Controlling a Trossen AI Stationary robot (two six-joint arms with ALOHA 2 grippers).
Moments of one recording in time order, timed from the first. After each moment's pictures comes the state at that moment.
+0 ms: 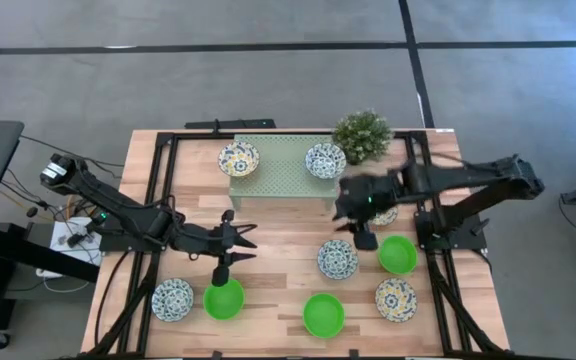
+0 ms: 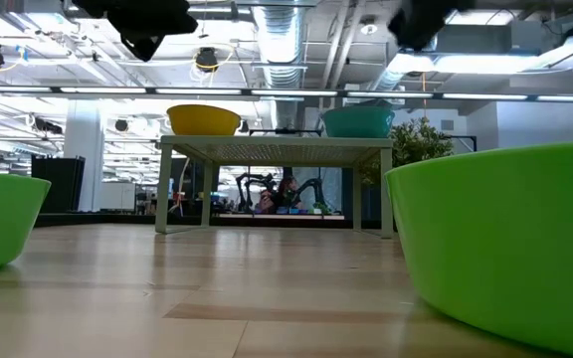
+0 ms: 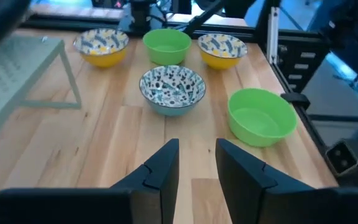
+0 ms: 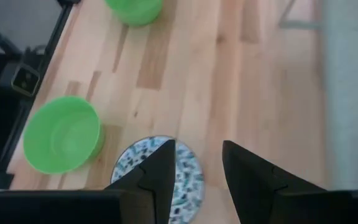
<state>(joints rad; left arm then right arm) -0.47 1.14 0.68 0.03 -0.36 -0.21 0.12 1.25 1.10 -0.70 -0.08 0.01</state>
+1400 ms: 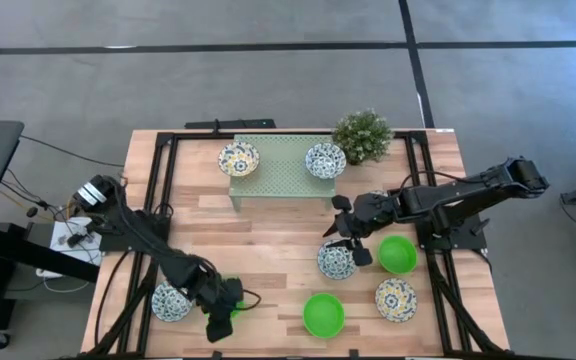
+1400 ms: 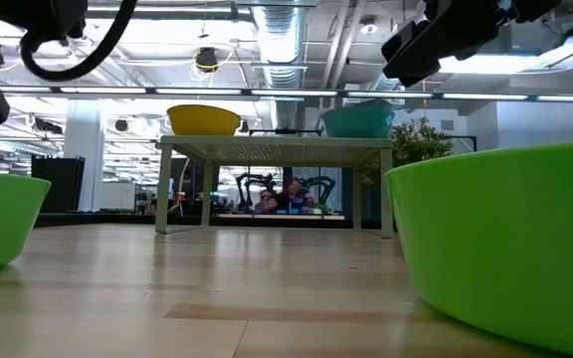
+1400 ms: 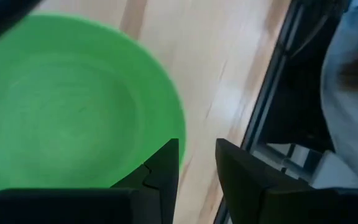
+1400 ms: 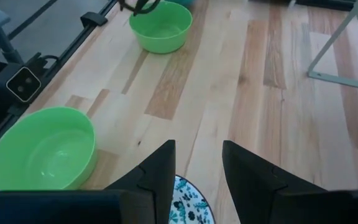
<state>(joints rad) -0.72 1.63 0.98 -0.42 0.13 -1.03 0.17 1.21 0.78 -0.19 -0.09 -0.10</state>
